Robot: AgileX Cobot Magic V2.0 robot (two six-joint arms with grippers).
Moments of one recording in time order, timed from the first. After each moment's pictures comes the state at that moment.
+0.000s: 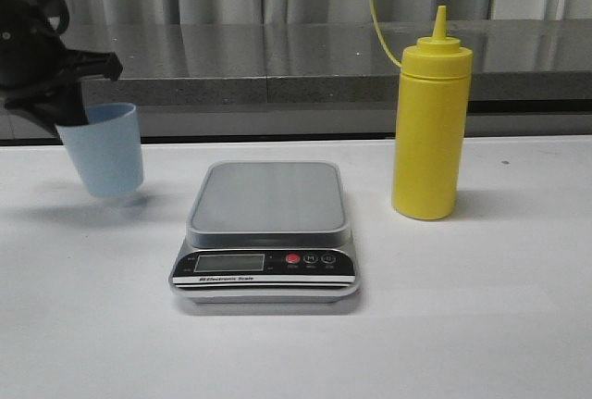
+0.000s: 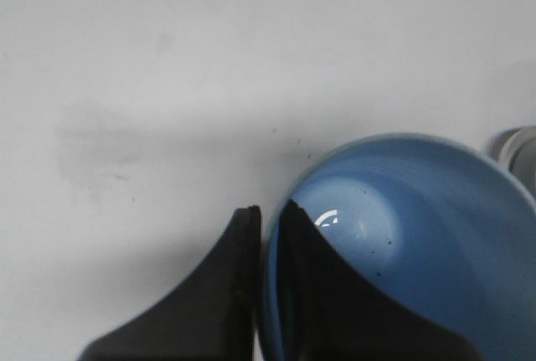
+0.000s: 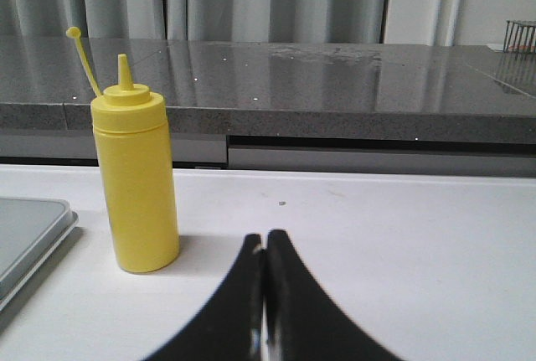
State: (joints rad) left arm -0.13 1.91 -1.45 -0.19 0.70 0.08; right arm 0.06 -0.01 0.03 -0.08 0.03 0.10
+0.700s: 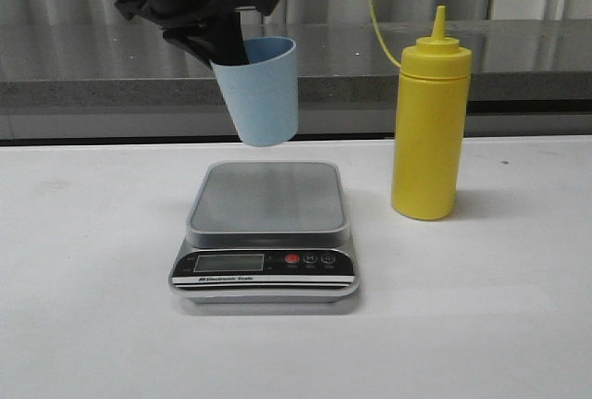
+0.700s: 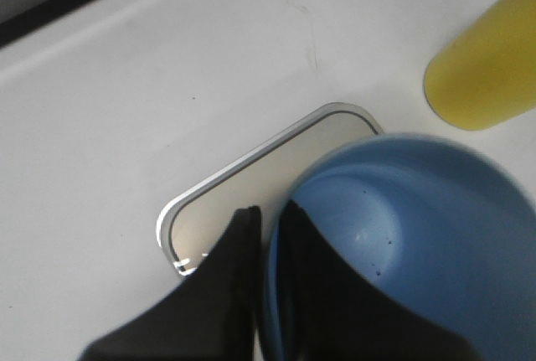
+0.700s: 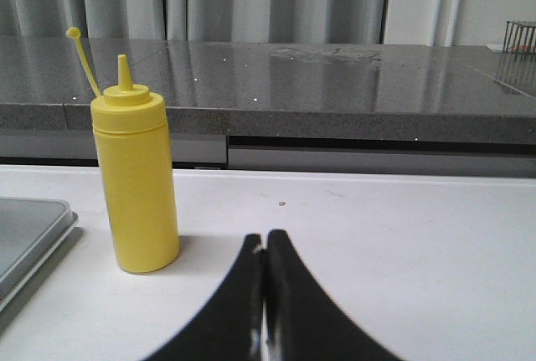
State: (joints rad) left arm -0.46 1.91 -1.61 -0.19 0.74 0.19; right arm 0.06 -0.01 0.03 -0.08 0.03 0.10
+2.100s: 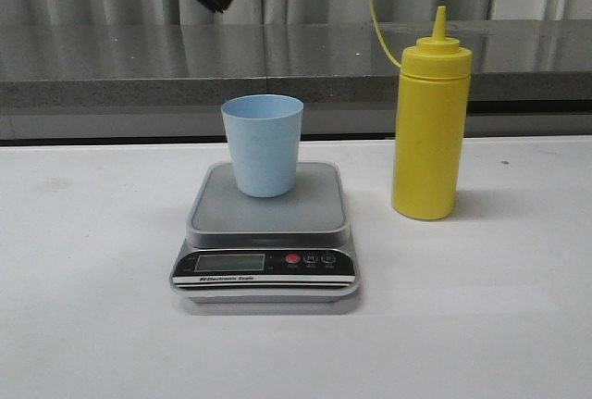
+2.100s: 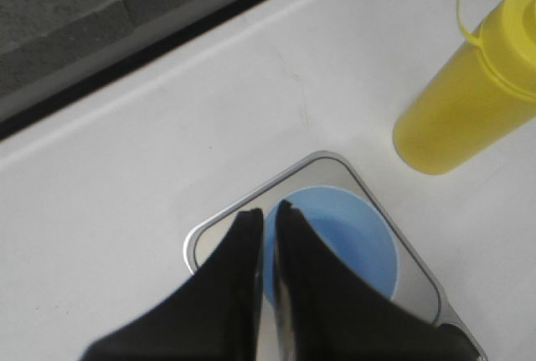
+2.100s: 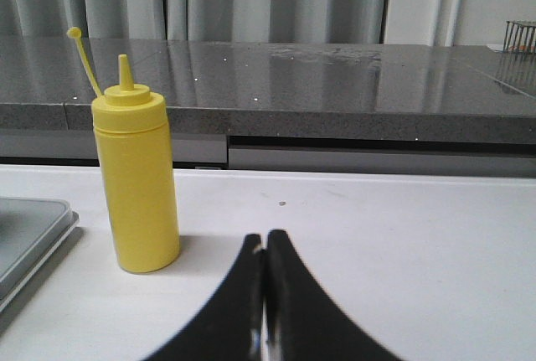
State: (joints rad) left arm -0.44 1.72 -1.57 -0.20 0.73 0.19; right arm 0.06 -0.01 0.03 -0.08 0.03 0.10
